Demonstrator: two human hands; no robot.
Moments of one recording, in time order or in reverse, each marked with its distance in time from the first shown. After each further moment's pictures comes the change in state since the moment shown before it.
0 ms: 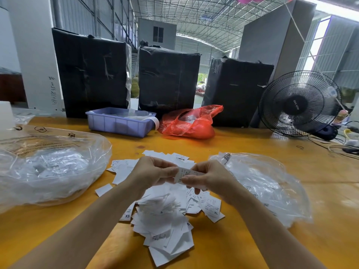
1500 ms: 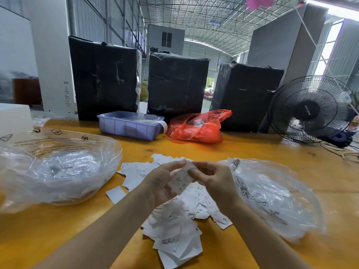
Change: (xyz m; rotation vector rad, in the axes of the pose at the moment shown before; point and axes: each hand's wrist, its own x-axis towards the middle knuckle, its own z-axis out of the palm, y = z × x) left_hand -0.007 0.006 0.013 -0.578 -0.050 -0.277; right_hand 0.006 0.000 0.029 0.323 0.306 -0.177
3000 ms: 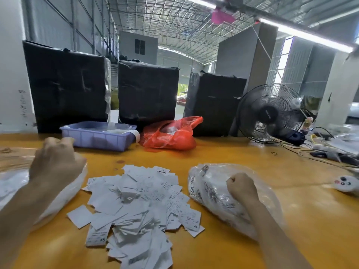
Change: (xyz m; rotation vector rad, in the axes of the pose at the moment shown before) left_hand 0.001 0.085 -0.096 1.575 1.010 0.490; right_hand 0.026 0.035 -0.136 -0.976 0.417 0.307
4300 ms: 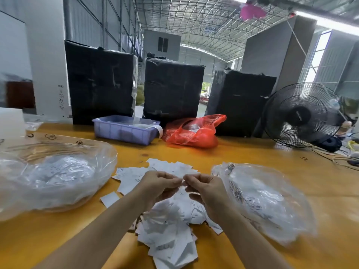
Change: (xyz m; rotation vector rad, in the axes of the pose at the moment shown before) left_hand -0.083 0.075 0.039 -1.375 -0.873 -0.203; right_hand -0.092 -0.105 0.038 1.056 -0.562 -0.029
